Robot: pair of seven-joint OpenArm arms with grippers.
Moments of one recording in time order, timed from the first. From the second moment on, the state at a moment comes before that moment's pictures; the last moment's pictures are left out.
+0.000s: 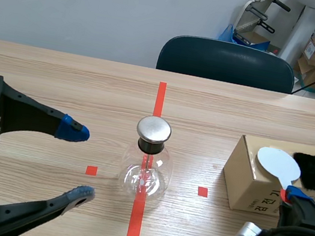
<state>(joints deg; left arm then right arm) 9.3 -75.3 49.9 123.5 -21.8 -2.1 -20.7 -31.7 13.5 0.7 79.3 -72.7 -38.3 10.3</state>
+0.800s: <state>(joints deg) 10.2 -75.9 49.9 123.5 -21.9 -2.1 -20.7 -31.5 13.5 0.7 79.2 -72.8 -38.3 9.0</state>
